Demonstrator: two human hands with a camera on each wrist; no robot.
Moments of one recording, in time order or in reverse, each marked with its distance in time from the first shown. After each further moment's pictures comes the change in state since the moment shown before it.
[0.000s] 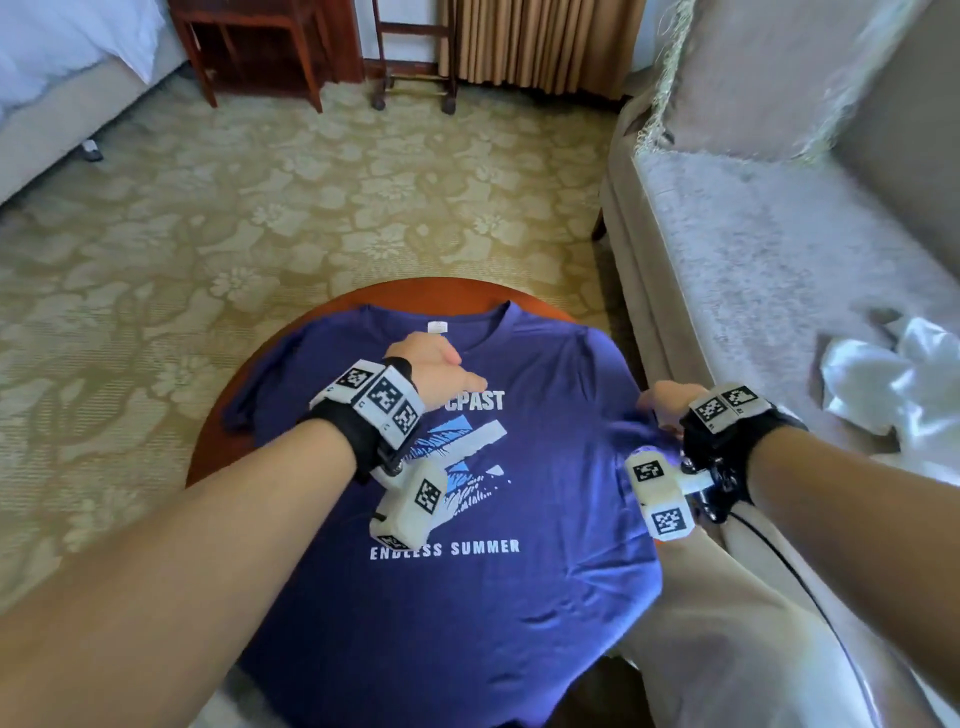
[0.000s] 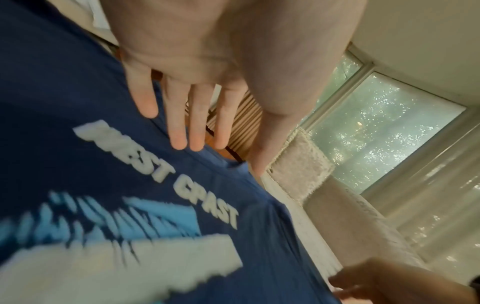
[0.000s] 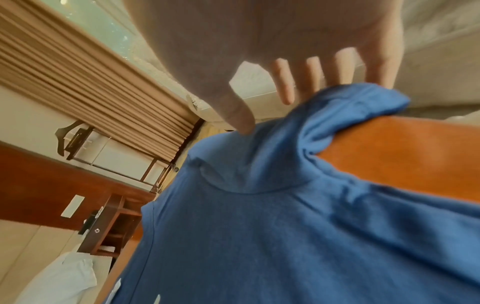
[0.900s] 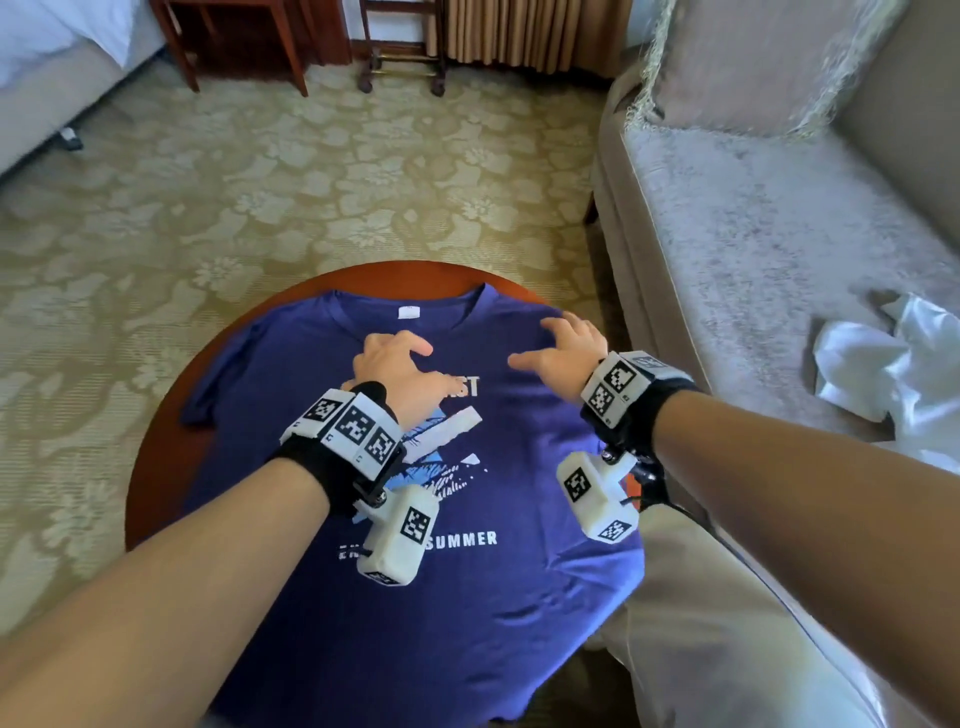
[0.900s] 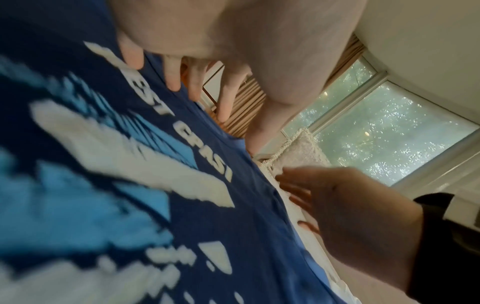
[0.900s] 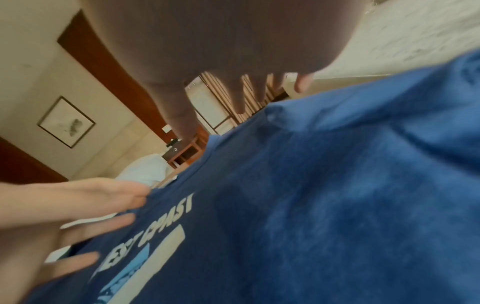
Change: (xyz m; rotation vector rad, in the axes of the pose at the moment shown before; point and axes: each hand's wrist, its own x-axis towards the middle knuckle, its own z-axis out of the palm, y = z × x) left_hand -0.005 -0.002 0.042 -0.108 0.170 -0.056; right_hand 0.015 -0.047 0.041 -0.176 0.231 -0.452
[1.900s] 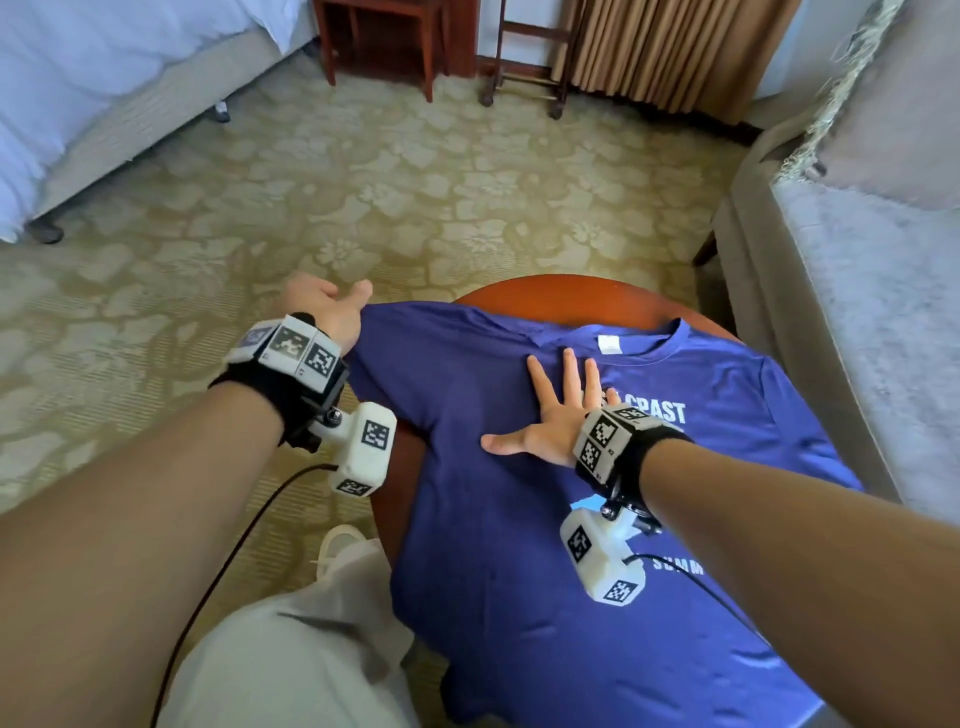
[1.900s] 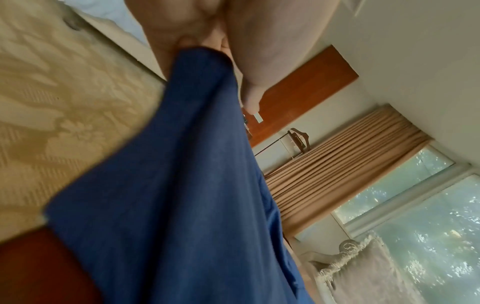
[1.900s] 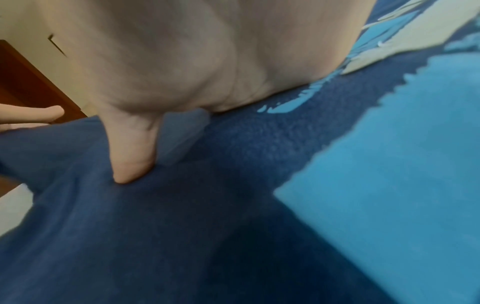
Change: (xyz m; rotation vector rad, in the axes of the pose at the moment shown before) left_hand 0.055 -0.192 -0.200 -0.407 0.520 -0.262; right_hand -0.061 -0.182 0.123 -0.434 -0.337 -0.130
